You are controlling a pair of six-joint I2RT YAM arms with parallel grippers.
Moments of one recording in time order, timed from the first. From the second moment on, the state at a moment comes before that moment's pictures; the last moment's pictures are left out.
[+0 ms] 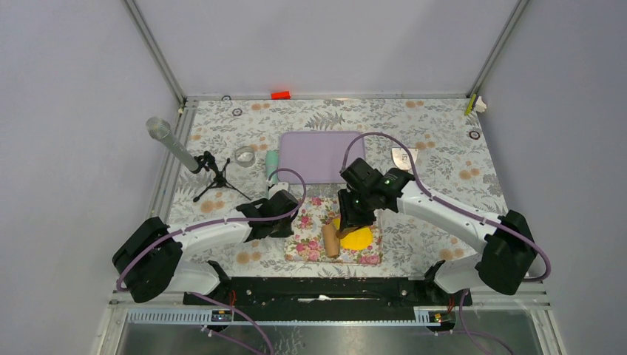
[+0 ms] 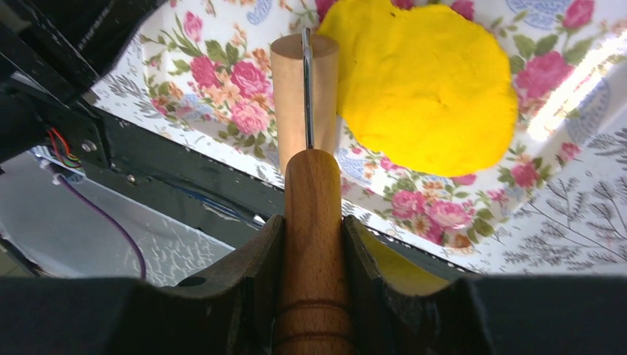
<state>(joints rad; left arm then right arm) -0.84 1.30 0.59 -0.36 -0.22 -0.78 0.84 1.38 1.08 -0.90 -0.15 0.65</state>
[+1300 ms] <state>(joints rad) -0.84 1.28 0.58 -0.37 -0.22 -0.76 0.80 1.43 1.17 -1.03 -0.01 0.56</state>
